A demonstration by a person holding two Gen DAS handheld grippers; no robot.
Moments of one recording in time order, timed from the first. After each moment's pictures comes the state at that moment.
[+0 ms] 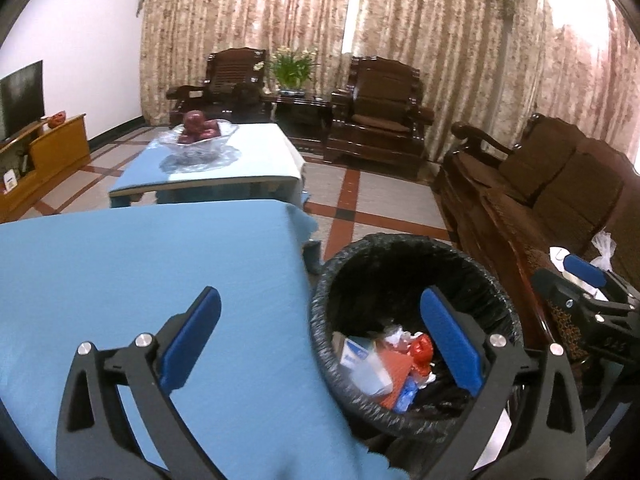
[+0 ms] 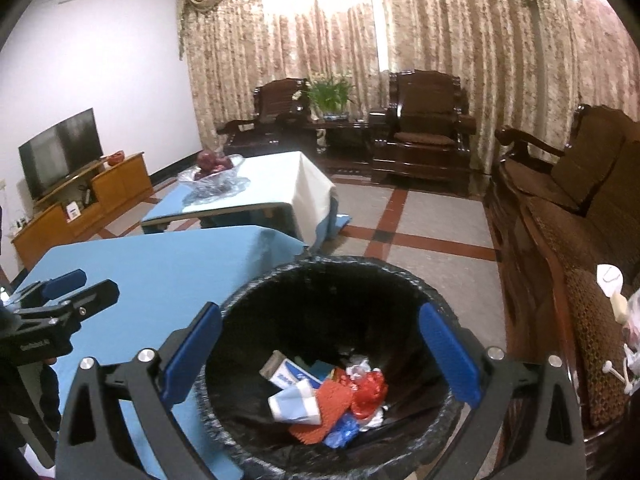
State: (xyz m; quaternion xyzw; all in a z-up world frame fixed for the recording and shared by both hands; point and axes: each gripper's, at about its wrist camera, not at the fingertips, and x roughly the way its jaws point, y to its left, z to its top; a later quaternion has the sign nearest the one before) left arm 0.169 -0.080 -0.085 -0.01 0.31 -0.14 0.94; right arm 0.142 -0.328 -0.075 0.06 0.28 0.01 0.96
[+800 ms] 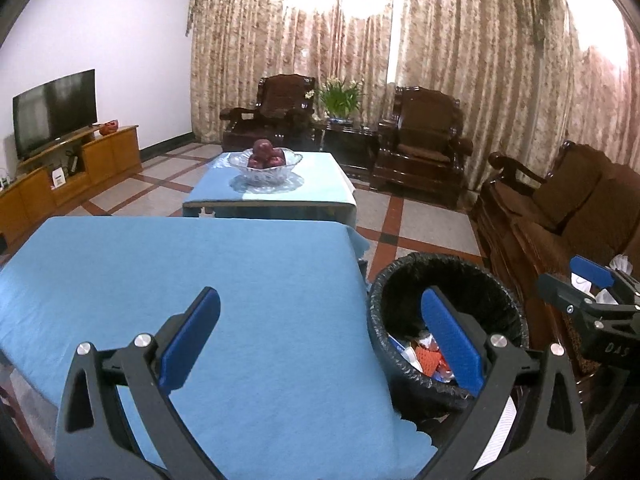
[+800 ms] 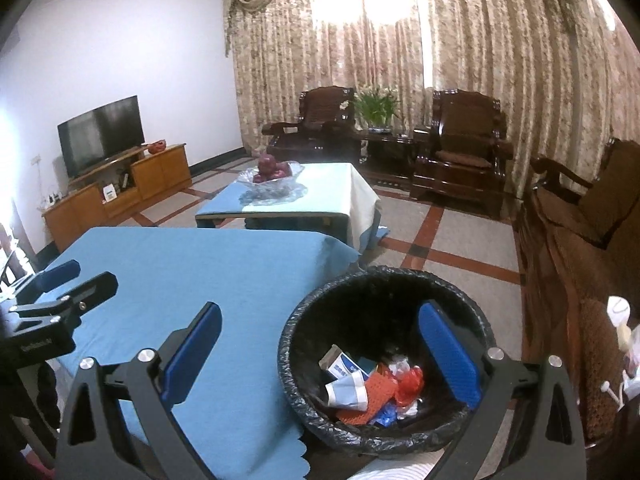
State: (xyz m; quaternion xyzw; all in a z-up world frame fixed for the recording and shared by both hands) left arm 0.071 -0.015 -0.016 -0.02 0.27 -0.05 0.96; right arm 0.086 -0.254 -0.022 0.02 0.27 0.07 0.96
